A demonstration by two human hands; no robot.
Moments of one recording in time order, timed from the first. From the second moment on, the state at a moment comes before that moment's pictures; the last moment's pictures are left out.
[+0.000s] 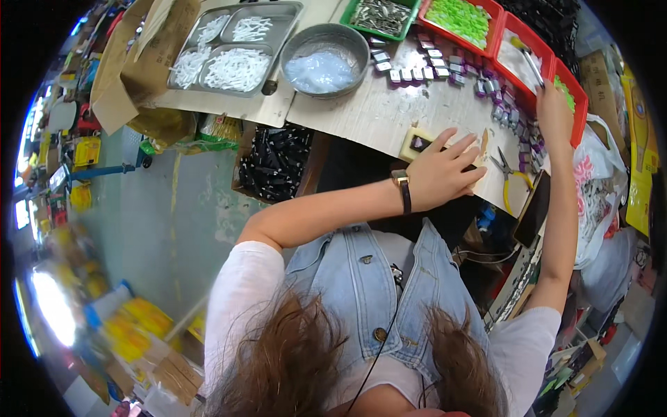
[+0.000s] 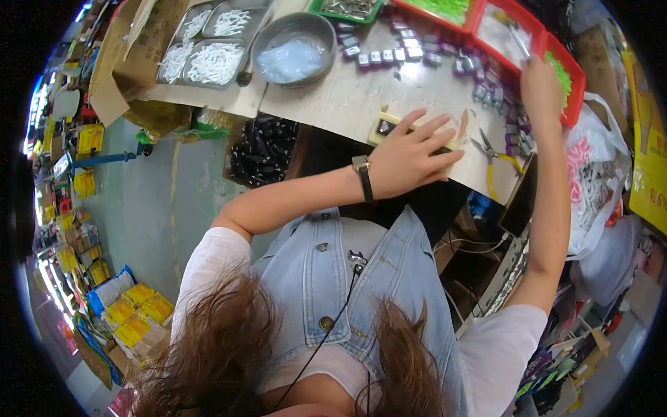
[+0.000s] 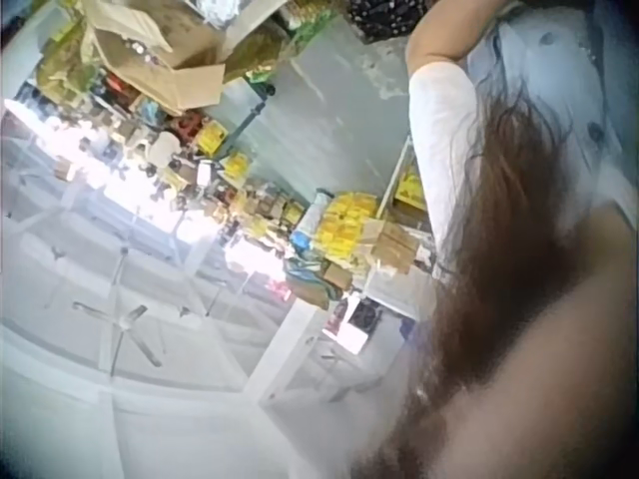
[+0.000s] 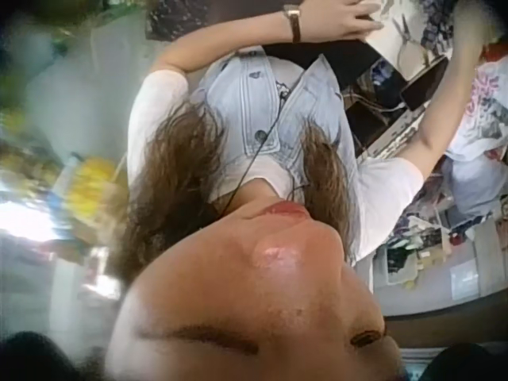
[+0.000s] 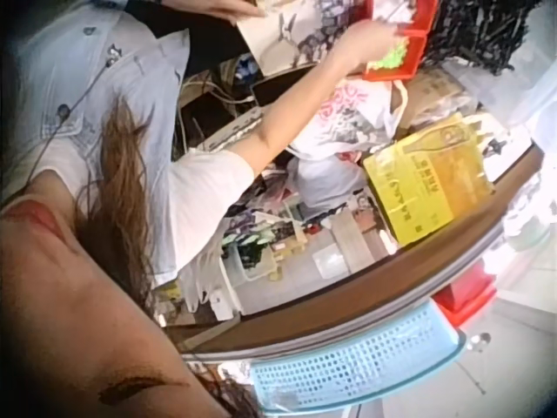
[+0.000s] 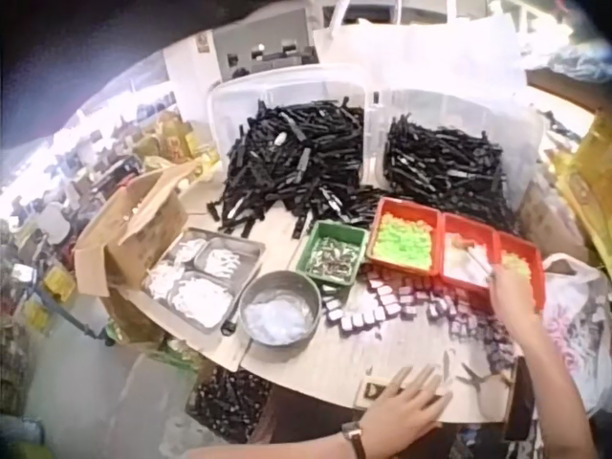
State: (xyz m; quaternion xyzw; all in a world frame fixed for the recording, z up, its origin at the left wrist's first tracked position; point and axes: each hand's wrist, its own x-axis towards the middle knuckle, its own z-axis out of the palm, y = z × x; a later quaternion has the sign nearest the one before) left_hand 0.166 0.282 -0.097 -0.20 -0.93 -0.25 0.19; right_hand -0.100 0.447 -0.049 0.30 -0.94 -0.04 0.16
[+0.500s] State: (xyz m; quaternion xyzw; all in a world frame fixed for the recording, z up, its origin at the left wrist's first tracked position) left_hand 0.147 0.247 -0.046 0.09 -0.64 -0.72 0.26; right_hand 0.115 0.568 -0.119 0.04 -0.95 0.17 0.26
